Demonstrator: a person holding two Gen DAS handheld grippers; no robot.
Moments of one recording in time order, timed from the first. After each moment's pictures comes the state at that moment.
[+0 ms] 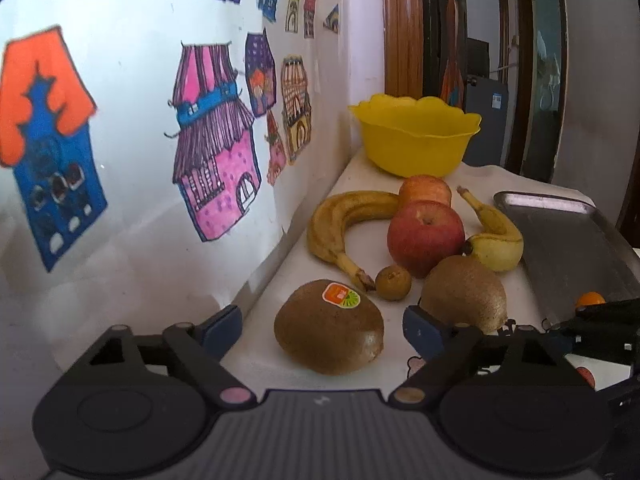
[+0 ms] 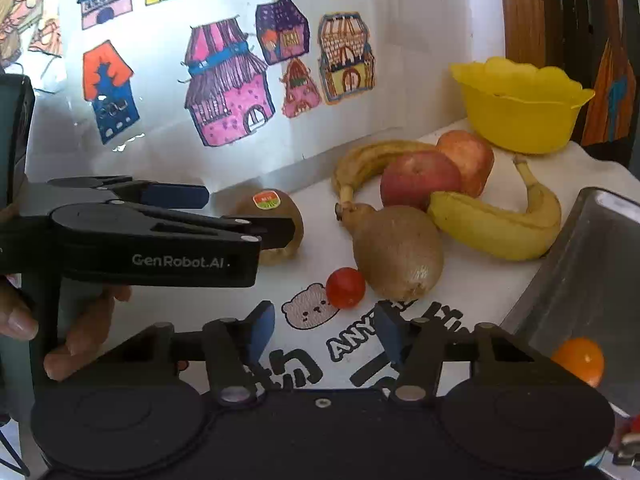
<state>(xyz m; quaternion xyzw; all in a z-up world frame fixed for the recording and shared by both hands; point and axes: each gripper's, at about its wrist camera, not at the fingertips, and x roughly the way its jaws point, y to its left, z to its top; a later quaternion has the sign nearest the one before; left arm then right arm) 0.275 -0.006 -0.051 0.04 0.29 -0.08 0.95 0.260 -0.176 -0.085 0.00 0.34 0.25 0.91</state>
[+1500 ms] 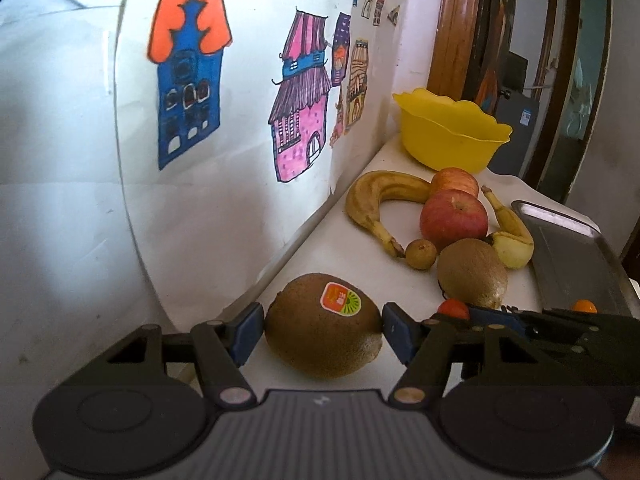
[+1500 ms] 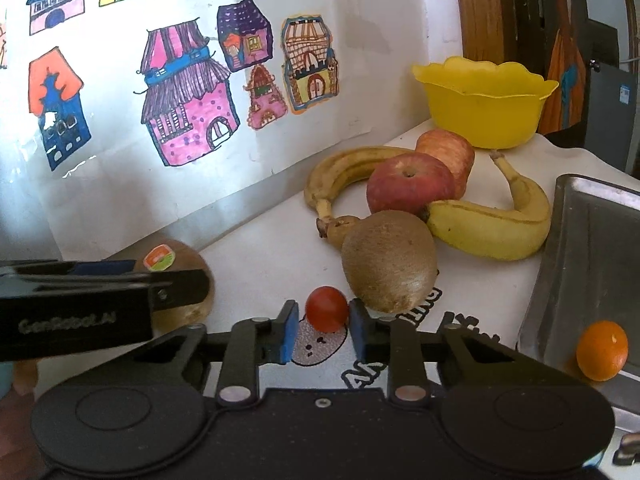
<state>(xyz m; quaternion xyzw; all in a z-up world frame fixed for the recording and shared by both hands) 0.245 0.031 -0.051 -0.04 0.33 -0.04 0.94 0.269 -0.148 -0.093 0.03 0.32 0.16 0.93</state>
